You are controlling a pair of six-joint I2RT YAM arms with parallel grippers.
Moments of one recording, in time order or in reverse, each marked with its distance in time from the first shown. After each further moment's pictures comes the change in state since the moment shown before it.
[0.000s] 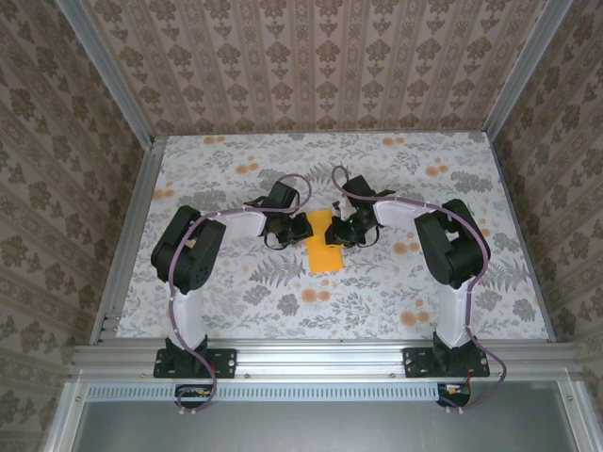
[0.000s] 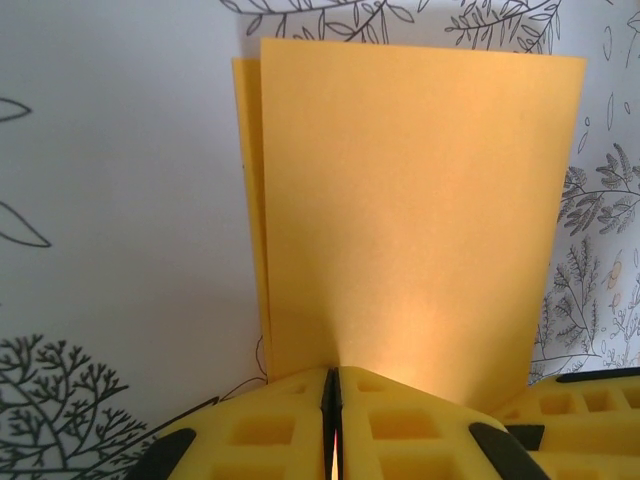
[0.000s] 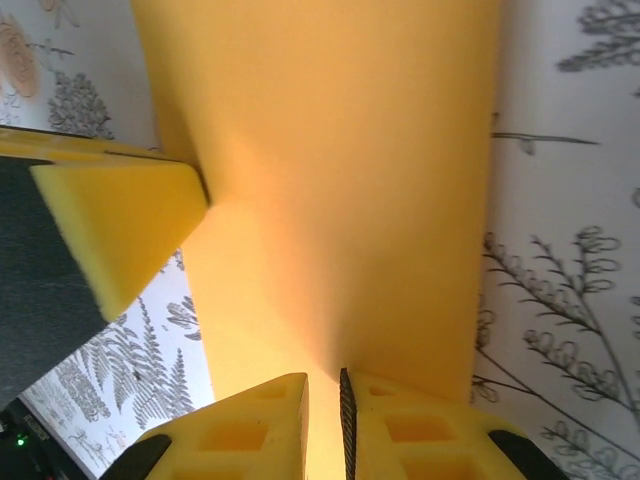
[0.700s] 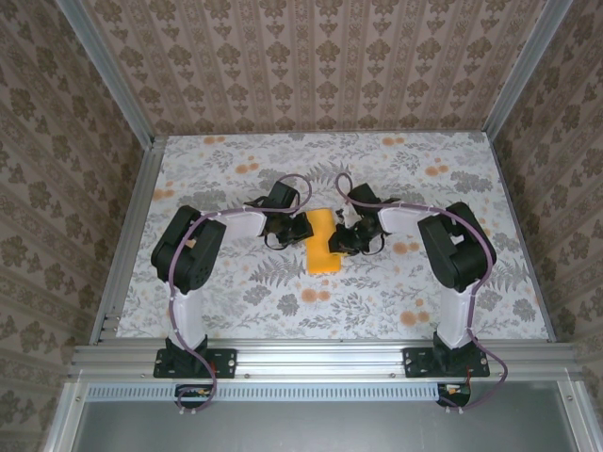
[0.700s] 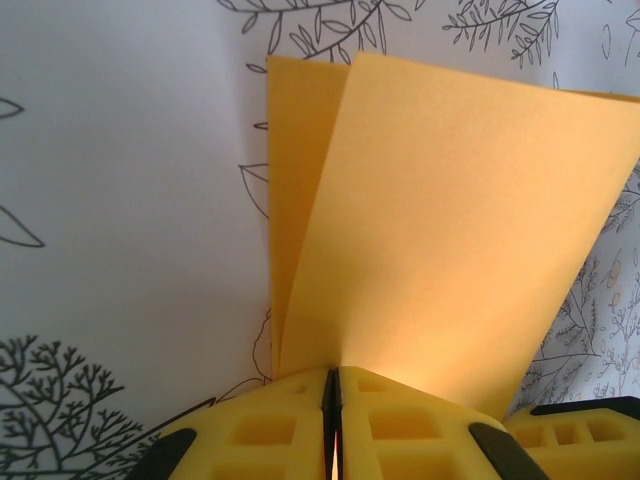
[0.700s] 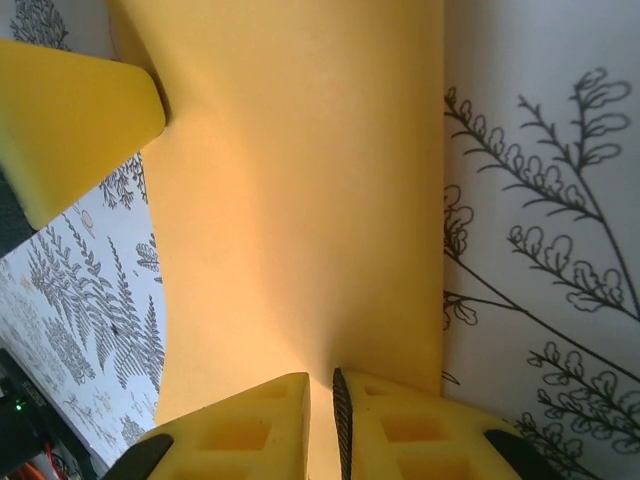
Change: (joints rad) left arm -0.001 0.001 0.000 0.001 0.001 0.000; right arm -0.008 -0.046 -0.118 0.057 -0.047 -0.022
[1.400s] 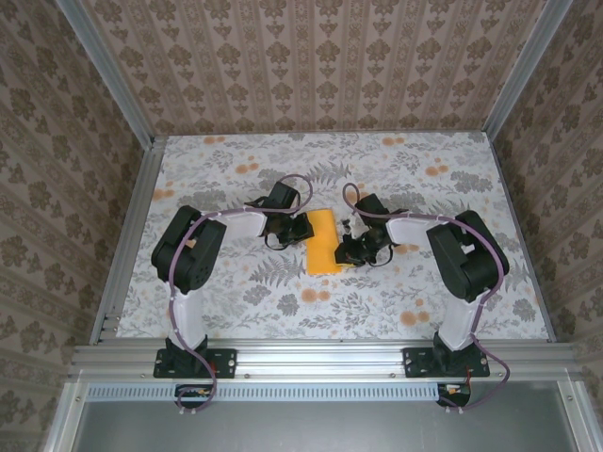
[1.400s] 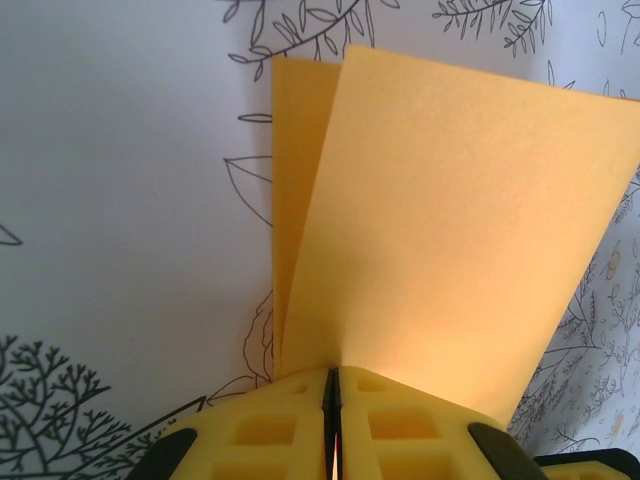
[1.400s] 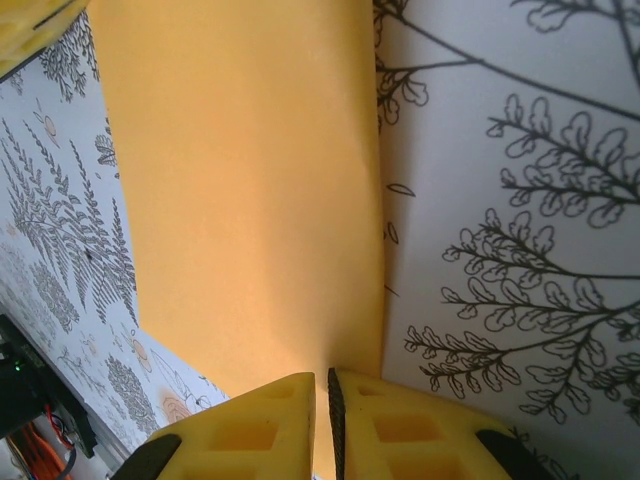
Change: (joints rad) left arm -0.001 0.001 0.000 0.000 0.006 0.015; right arm -0.002 -0.099 -0.150 0.037 -0.029 0.009
